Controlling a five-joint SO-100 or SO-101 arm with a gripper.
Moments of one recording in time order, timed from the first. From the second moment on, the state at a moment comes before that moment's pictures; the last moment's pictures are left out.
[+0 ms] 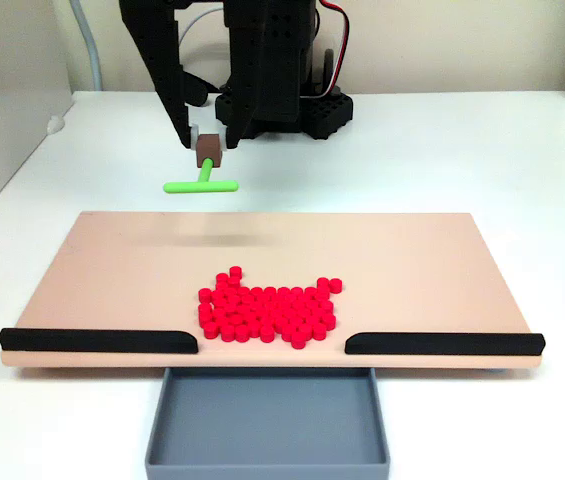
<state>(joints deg) 14.2 108.8 112.9 78.5 -103.3</state>
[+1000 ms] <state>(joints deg) 14.9 106.3 120.7 70.9 -110.7</state>
